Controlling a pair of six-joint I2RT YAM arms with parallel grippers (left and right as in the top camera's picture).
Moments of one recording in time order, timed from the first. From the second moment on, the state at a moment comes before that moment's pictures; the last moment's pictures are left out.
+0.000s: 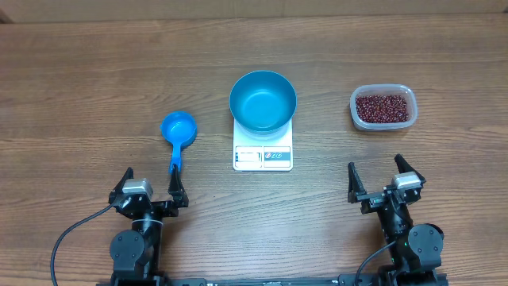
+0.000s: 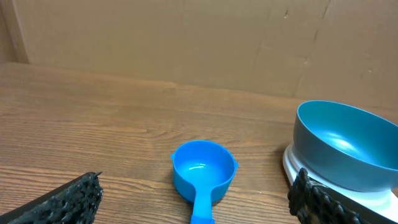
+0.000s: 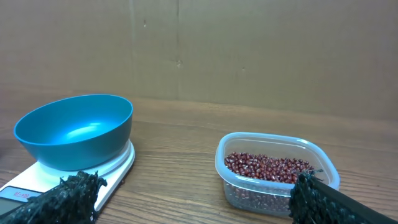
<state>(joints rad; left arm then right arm) -0.04 0.02 0.01 -0.08 -0.05 -0.15 0.10 0.01 0.02 -0.03 -0.08 -0.03</state>
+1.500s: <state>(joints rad) -0.04 0.02 0.01 -0.07 -0.06 -0.15 0.10 0.01 0.02 -0.03 -0.07 -0.03</state>
